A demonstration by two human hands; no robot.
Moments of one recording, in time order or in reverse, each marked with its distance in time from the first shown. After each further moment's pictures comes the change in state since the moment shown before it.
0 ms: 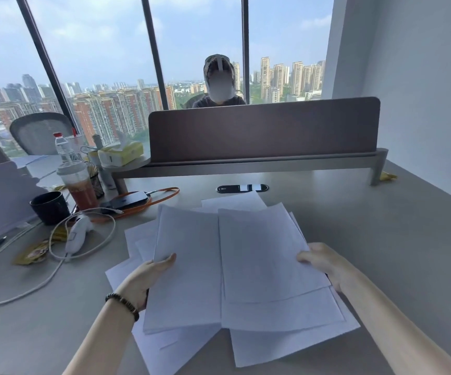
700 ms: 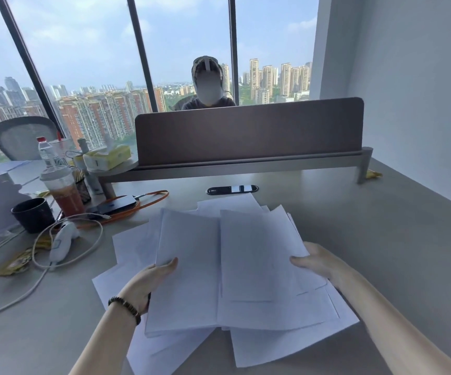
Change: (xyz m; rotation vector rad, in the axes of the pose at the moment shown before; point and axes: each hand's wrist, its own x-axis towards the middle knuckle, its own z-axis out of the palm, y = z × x) left_hand 0.011 -0.004 0.019 0.070 -0.005 -0.006; right_hand -0.018 -0.001 -0.019 -0.147 -0.063 -0.108
